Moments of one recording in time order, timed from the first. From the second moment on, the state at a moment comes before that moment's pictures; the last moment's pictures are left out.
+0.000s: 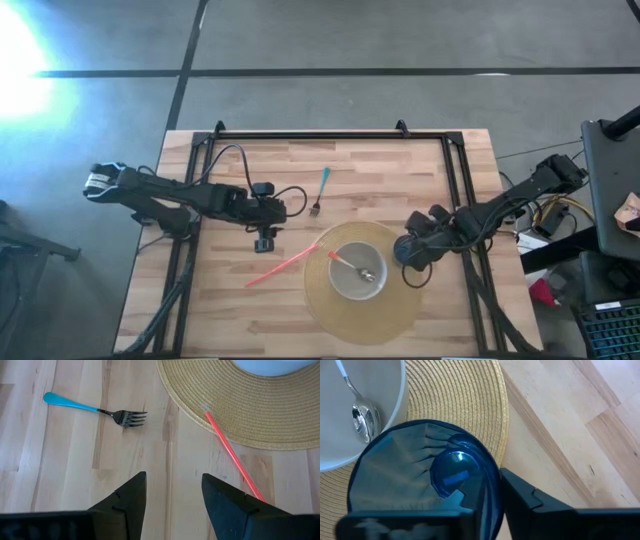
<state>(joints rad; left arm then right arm) -0.11 1.26 0.94 -0.66 -0.20 -0.09 0.47 1.16 0.80 -0.99 0.31 1.07</state>
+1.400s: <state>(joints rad) -0.18 1.26 1.01 -0.67 -0.20 -0.14 0.47 0.91 0.86 -0.99 0.32 1.01</state>
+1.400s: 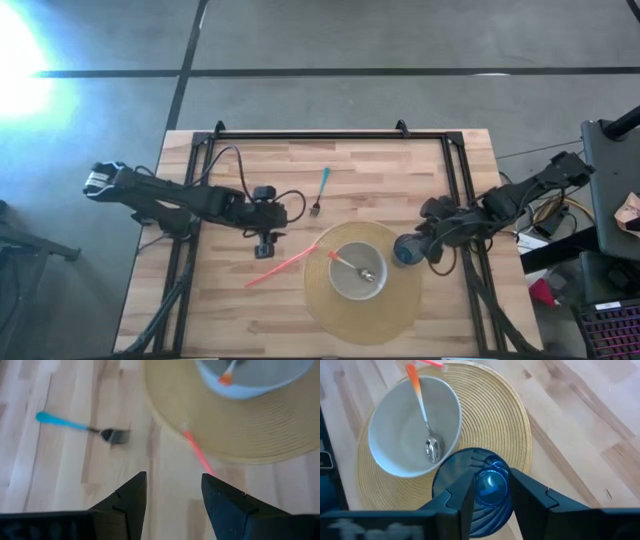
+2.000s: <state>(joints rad) -0.29 1.36 1.09 -0.83 -0.20 -0.45 0.47 0.88 0.86 -0.99 0.40 1.00</state>
